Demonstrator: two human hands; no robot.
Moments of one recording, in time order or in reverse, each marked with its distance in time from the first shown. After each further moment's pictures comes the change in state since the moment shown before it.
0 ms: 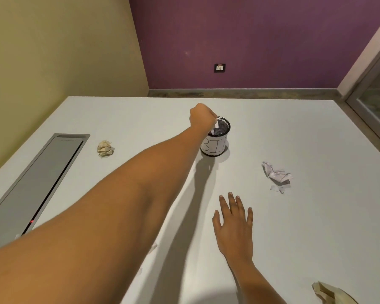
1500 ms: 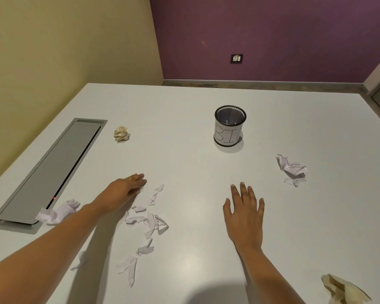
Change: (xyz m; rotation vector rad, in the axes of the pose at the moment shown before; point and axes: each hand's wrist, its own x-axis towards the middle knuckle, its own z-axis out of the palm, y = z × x) left_hand -0.128 -0.251 -0.154 0.681 -0.368 0.169; right_hand -0.002 0.002 0.005 -0.023 0.065 -0.003
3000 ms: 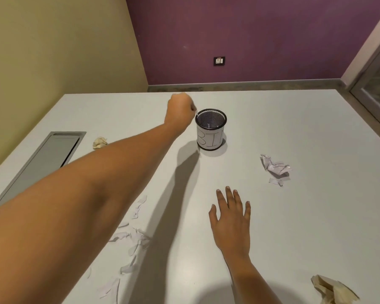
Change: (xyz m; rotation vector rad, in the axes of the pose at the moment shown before) left_hand 0.164 0.215 -0.100 -0.193 0.512 0.032; right_hand 0.001 -0.006 -0.002 0.022 0.030 0.030
